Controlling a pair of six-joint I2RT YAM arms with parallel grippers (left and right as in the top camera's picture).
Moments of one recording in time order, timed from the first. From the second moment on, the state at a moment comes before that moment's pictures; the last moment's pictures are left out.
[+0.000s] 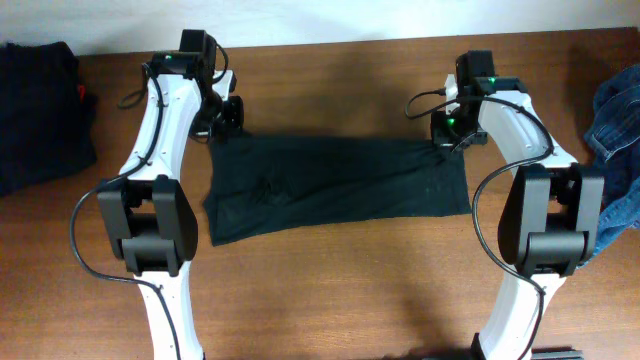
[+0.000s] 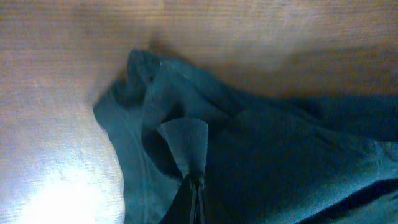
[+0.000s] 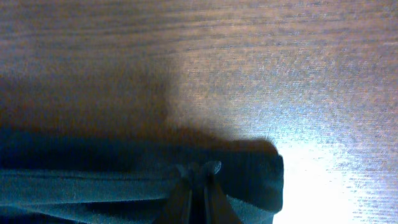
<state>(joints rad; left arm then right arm) -0.09 2.31 2.14 -1.26 0.14 -0.08 -0.04 2.12 1.66 -0.89 -0.05 0.02</state>
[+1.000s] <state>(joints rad) -0.11 2.31 2.07 -1.39 0.14 -0.14 -0.04 2.11 1.62 -0.93 -0.05 0.02</state>
